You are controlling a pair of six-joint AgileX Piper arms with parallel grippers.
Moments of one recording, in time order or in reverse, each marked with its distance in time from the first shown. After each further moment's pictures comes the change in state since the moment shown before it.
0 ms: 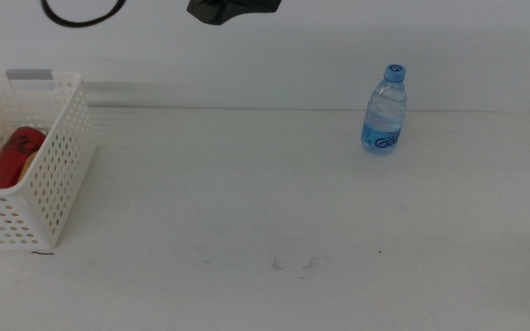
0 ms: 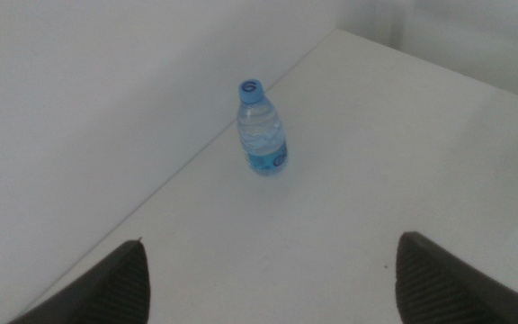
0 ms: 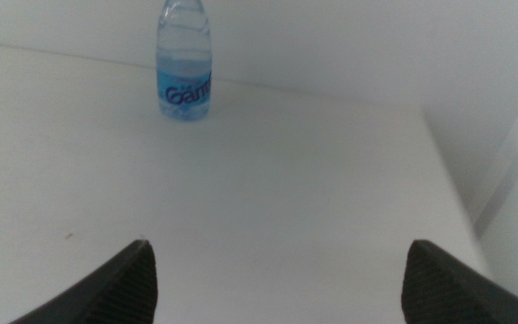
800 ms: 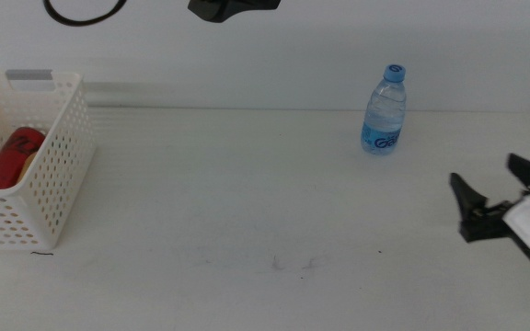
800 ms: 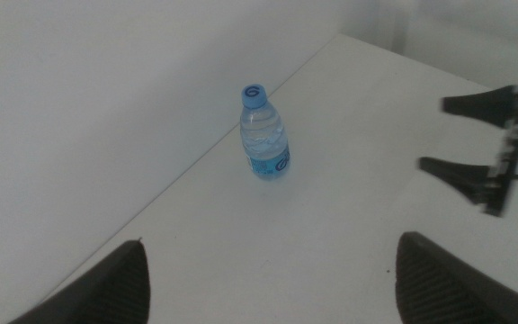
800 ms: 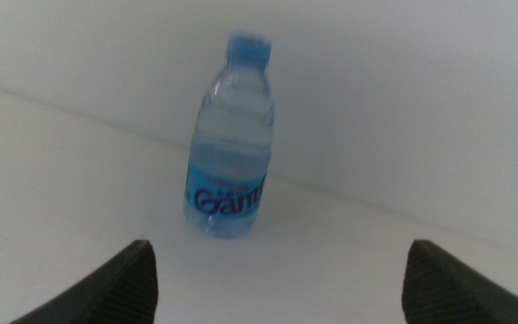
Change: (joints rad) left arm 0.000 0.000 0.000 0.002 -0.009 0.000; right arm 0.000 1.528 -0.220 -0.175 -1.471 -0.045
